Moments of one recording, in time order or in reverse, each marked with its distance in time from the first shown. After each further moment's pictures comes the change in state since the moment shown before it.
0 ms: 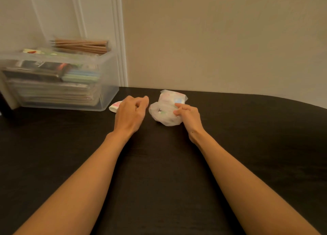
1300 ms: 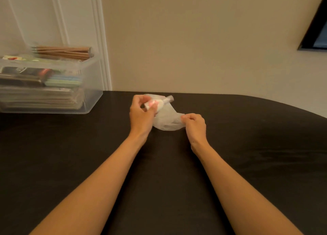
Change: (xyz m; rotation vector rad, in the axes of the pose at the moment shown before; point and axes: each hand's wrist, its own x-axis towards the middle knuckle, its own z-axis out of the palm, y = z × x) left_hand -0.040 0.069 0.037 -0.694 0.059 -0.144; right_hand -0.051 0.005 -0.057 -0.146 0.330 -0.056
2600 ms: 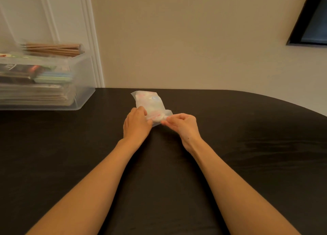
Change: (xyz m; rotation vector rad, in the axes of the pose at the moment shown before) left_hand -0.020 -0.014 0.006 0.930 -0.191 0.068; right_hand -0.022 -0.003 -0.019 0.238 -0.215 0.182
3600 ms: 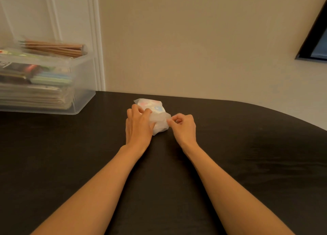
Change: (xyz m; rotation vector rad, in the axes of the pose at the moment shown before) left_hand 0.023 -0.006 0.008 0.143 0.114 0.120; right_hand 0.050 0.002 0.023 -0.530 0.169 -0.305
